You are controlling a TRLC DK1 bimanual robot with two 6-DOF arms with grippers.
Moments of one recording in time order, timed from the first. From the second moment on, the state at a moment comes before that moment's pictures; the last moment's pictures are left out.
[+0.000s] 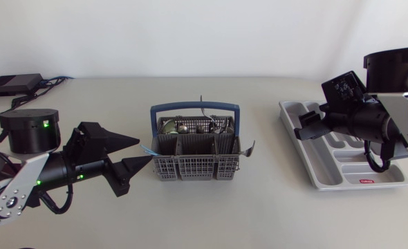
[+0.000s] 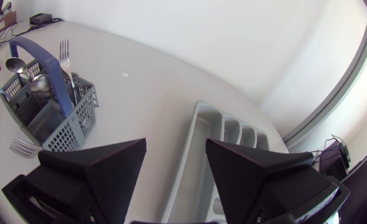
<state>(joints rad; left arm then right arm) -0.24 1.16 0.44 0.20 0.50 0.40 0.19 1.17 0.75 -0.18 0.14 -0.31</state>
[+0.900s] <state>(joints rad) -0.28 1.28 0.44 0.31 0.54 0.40 0.27 1.17 0.75 -0.18 0.18 -0.27</state>
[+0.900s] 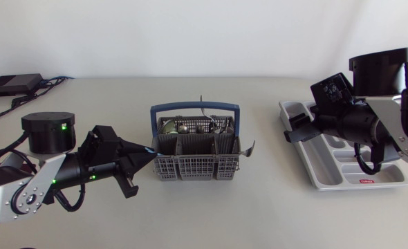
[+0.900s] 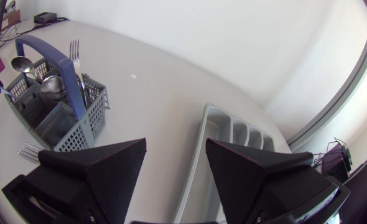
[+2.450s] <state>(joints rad) -0.35 1.38 0.54 0.38 0.54 0.39 0.27 1.17 0.71 -0.16 0.18 -0.27</state>
